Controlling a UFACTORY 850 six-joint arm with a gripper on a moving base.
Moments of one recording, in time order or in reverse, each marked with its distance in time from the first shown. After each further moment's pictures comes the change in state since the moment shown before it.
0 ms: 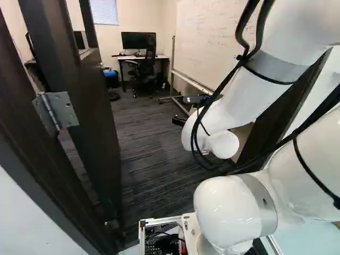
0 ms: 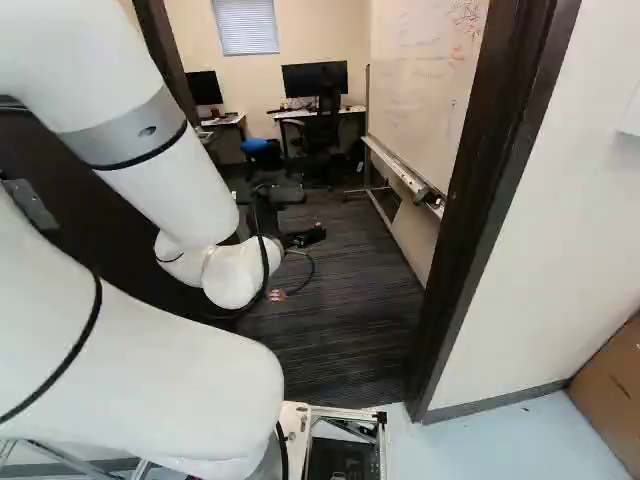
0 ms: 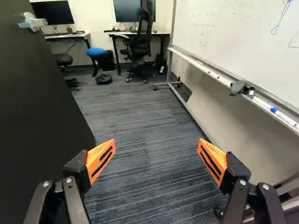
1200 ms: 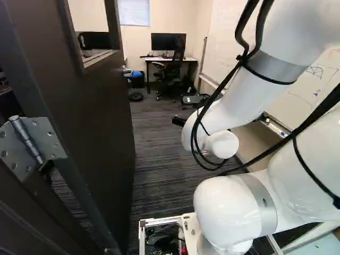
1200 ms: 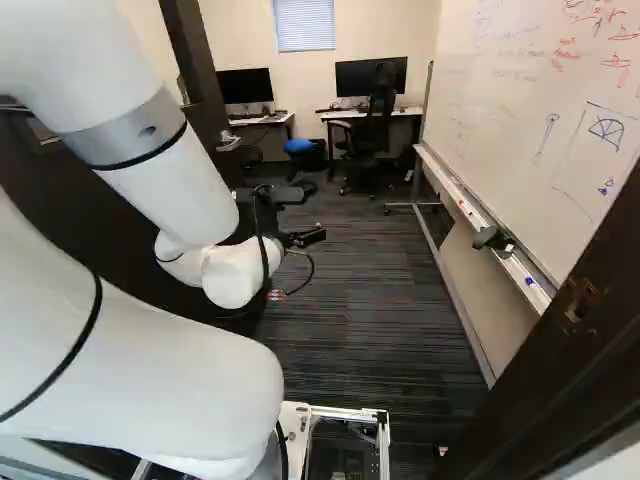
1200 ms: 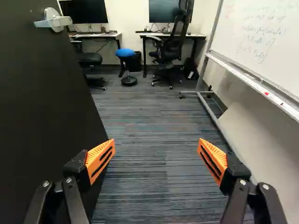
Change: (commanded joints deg) arm 0.0 0.0 0.0 0.0 0.0 0.0
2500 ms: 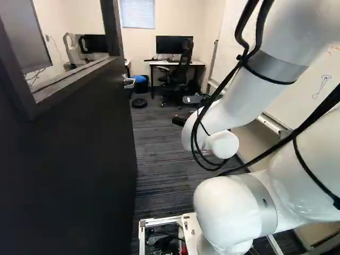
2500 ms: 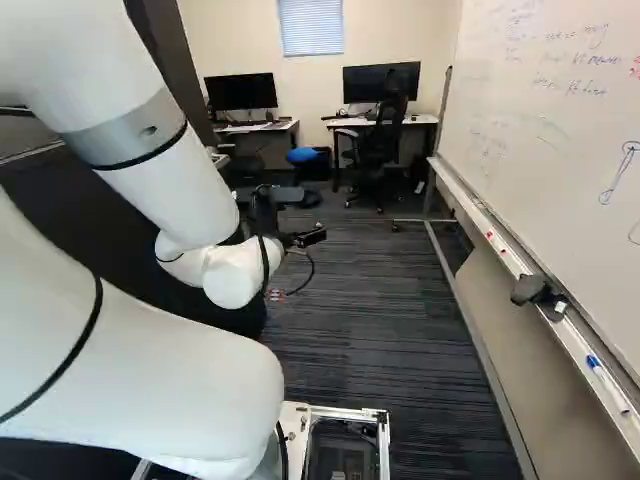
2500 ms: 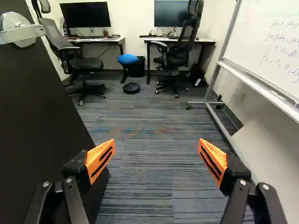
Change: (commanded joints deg) arm 0.0 0.0 0.0 0.0 0.0 0.0
